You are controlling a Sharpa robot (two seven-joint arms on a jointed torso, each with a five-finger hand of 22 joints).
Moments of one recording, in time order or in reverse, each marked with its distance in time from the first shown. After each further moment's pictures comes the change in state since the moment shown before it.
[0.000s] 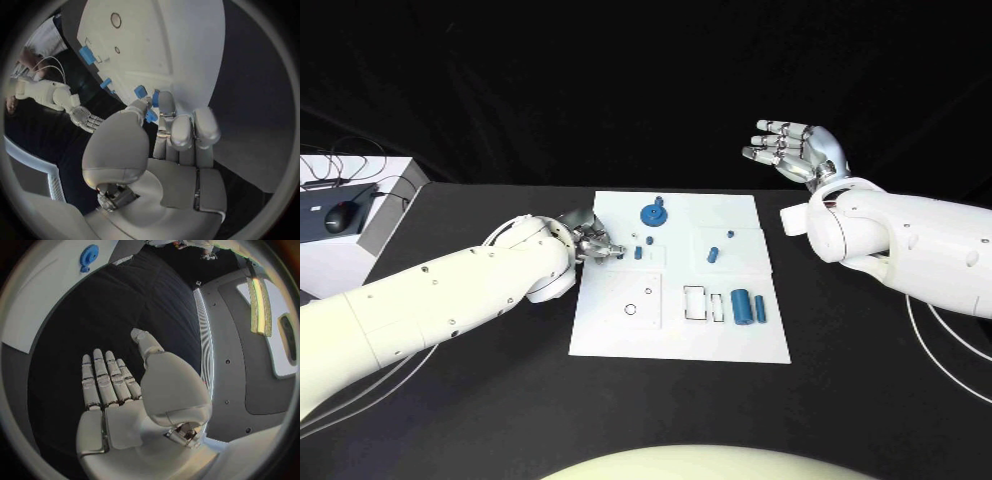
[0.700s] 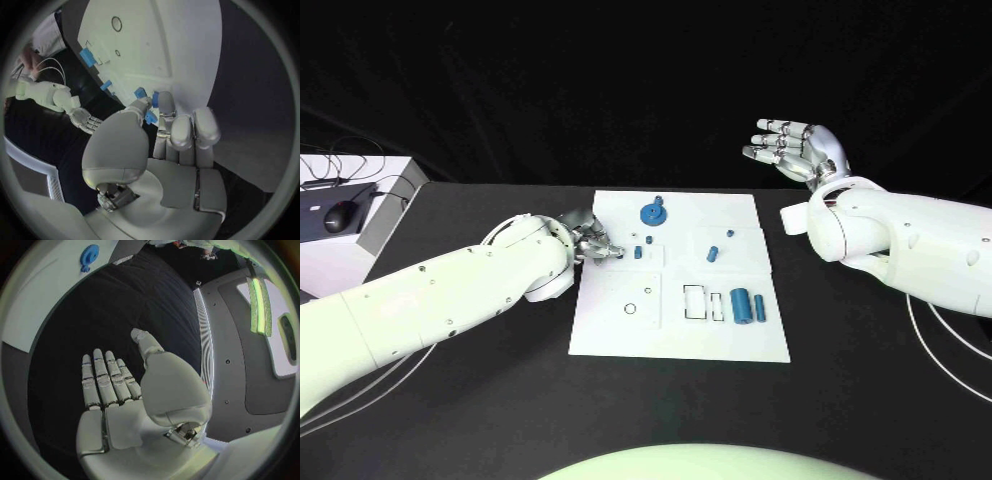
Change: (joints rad) left arm 0.001 -0.005 0.002 0.008 -0.004 0.025 -0.009; left_hand -0.008 -0.008 0.012 -0.012 -0.002 0.000 0.000 0.000 -0.001 0.006 -0.002 0.000 -0.001 0.000 0.000 0.000 0.004 0.000 0.004 -0.004 0.005 0.004; right arm 0.000 -0.002 0.000 0.001 0.000 0.000 0.000; right_hand 0.000 0.000 0.000 0.000 0.000 0.000 0.000 0.000 0.000 0.000 0.000 0.000 0.000 0.000 0.000 0.000 0.000 0.000 0.000 0.000 0.000 0.000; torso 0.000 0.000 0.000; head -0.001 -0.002
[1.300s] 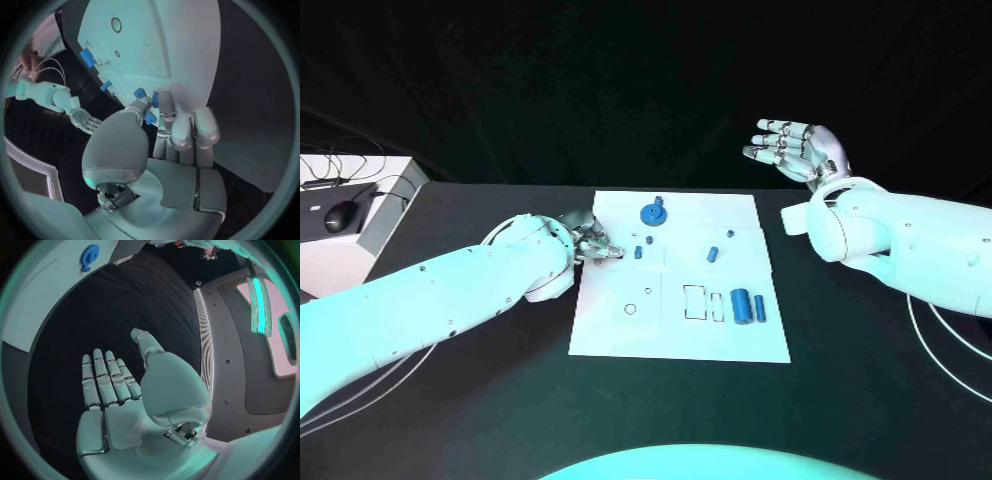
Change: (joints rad) left arm 0.000 0.001 0.000 -0.003 -0.001 0.004 -0.001; left_hand 0.000 0.000 0.000 0.000 0.004 0.002 -0.002 0.000 0.002 0.000 0.000 0.000 0.000 0.000 0.000 0.000 0.000 0.000 0.000 0.000 0.000 0.001; right arm 0.000 -0.001 0.000 0.000 0.000 0.000 0.000; right_hand 0.000 0.000 0.000 0.000 0.000 0.000 0.000 0.000 0.000 0.000 0.000 0.000 0.000 0.000 0.000 0.000 0.000 0.000 0.000 0.000 0.000 0.000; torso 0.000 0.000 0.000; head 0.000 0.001
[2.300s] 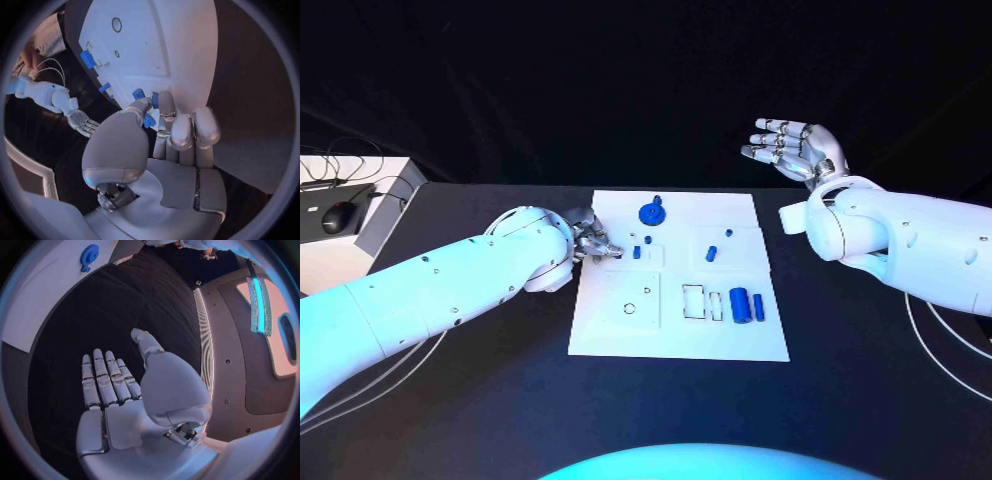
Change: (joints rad) left arm 0.015 0.031 0.011 -0.055 0.019 0.098 0.002; left_hand 0.010 -0.009 0.003 0.003 0.000 0.002 0.005 -0.005 -0.006 -0.002 -0.002 0.000 0.000 0.000 0.000 0.000 0.001 0.000 0.000 0.000 0.000 -0.001; right arm 0.000 0.001 0.000 0.000 0.000 0.001 0.000; right_hand 0.000 0.000 0.000 0.000 0.000 0.000 0.000 0.000 0.000 0.004 0.004 0.000 0.000 0.000 0.000 0.000 0.000 0.000 0.000 0.000 0.000 0.000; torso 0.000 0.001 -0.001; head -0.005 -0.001
